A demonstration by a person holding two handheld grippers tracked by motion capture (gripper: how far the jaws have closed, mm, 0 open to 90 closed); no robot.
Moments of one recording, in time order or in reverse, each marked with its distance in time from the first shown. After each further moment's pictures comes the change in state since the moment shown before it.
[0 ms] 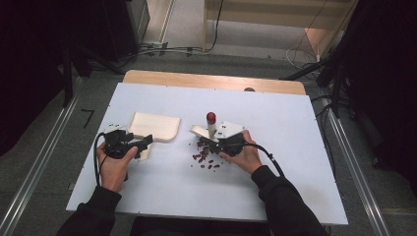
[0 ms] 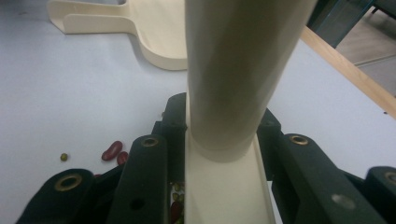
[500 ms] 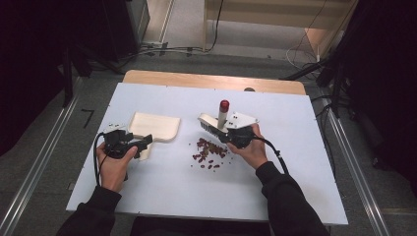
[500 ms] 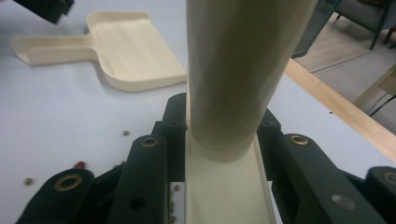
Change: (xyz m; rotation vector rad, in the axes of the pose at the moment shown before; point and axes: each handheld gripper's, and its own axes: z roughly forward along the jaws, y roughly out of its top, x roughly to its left) left arm 0.002 0.000 0.001 0.002 0.004 -0.003; right arm -0.025 0.006 -0.021 -0.065 -0.063 0.090
